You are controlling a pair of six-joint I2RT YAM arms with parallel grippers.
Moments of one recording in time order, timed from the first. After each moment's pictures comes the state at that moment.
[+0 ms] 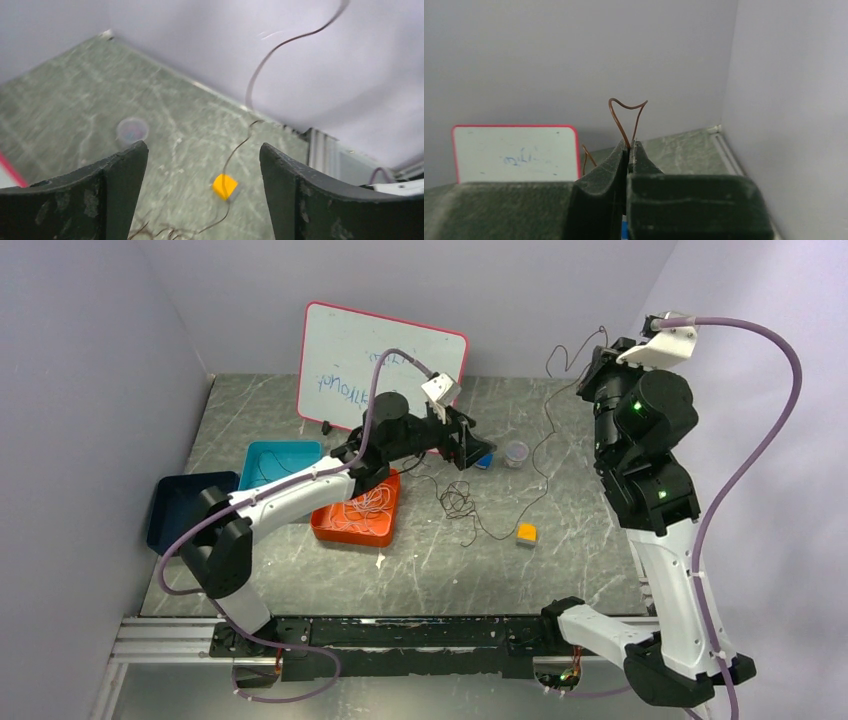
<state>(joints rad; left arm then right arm) -0.83 1.67 1.31 0.34 0.35 -0.27 0.37 1.05 1.60 -0.40 0.54 0.04</state>
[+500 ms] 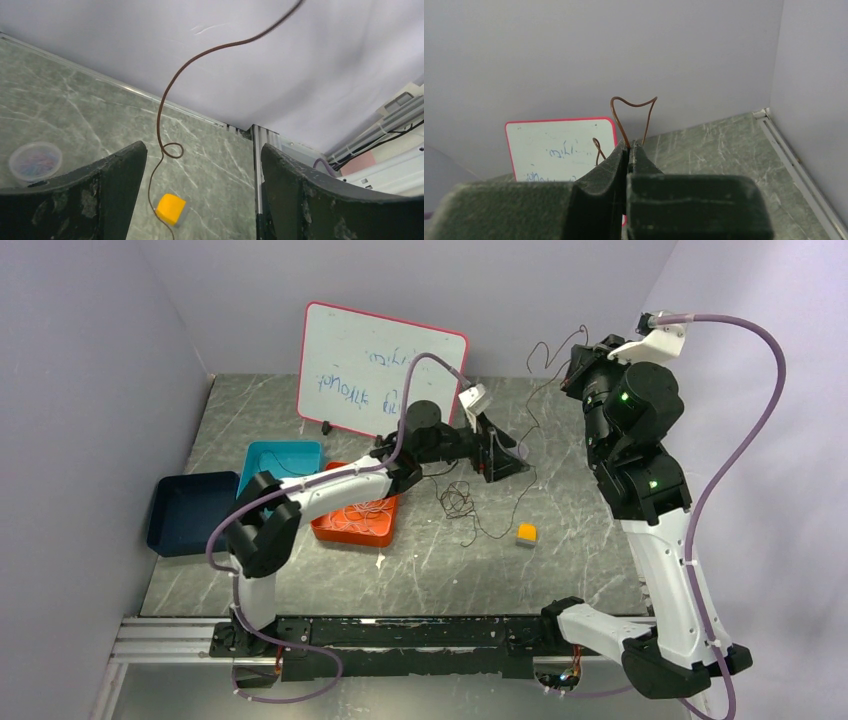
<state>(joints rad) -0.90 1.87 1.43 0.53 0.54 -0.44 0.37 1.09 1.60 -0.41 0.46 0.25</state>
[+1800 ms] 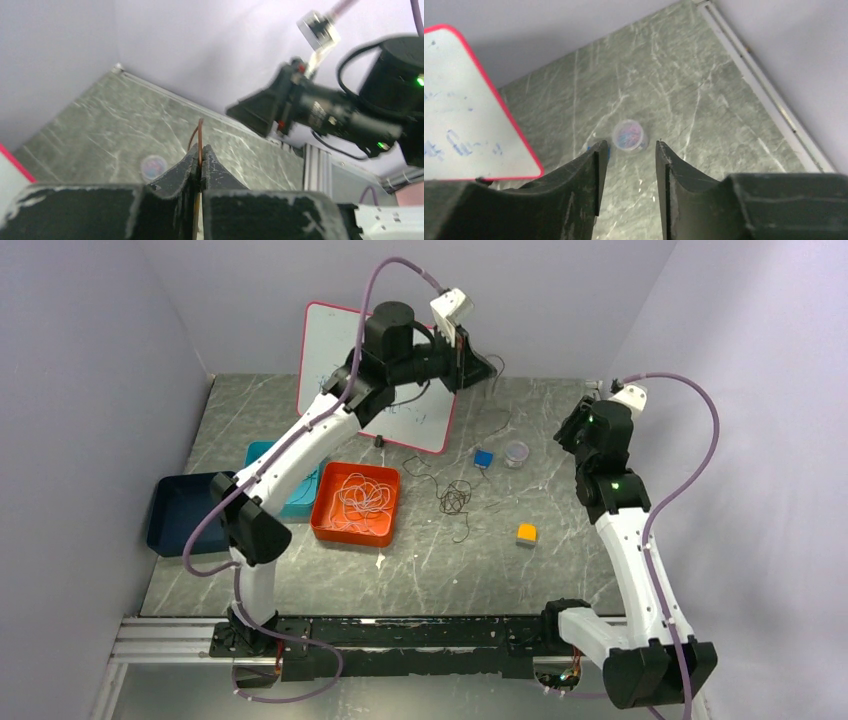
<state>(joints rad) -0.76 1.91 2.10 -0.22 0.51 -0.24 0.07 1.04 1.08 -0.36 0.33 0.35</state>
